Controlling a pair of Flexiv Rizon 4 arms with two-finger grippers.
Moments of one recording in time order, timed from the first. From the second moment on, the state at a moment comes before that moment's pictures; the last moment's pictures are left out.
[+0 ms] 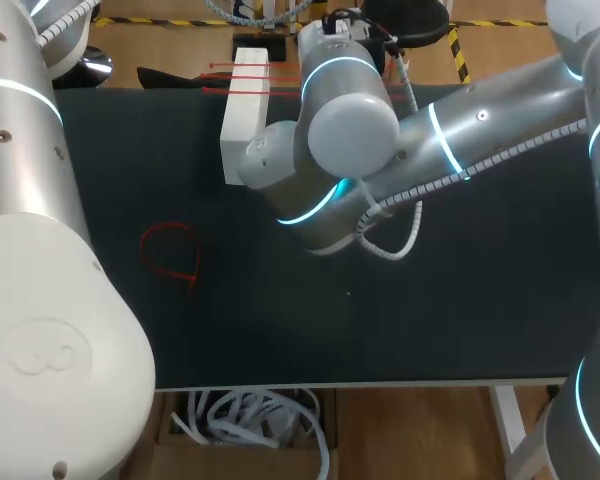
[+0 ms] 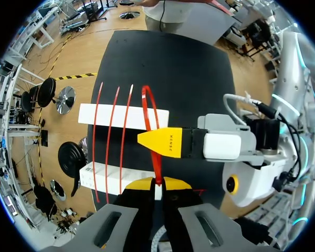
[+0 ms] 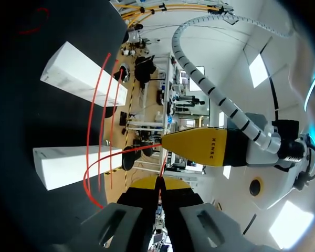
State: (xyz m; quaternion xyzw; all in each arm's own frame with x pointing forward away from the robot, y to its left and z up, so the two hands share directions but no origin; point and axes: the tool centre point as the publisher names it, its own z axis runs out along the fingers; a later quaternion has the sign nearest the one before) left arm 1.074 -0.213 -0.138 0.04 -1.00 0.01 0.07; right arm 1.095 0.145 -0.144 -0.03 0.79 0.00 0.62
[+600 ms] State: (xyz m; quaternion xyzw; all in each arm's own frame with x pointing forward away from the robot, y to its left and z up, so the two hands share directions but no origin) left arm 1.074 -0.212 -0.137 0.04 -1.00 0.01 0.07; right arm 1.090 0.155 -0.147 -0.04 0.79 0.01 0.61
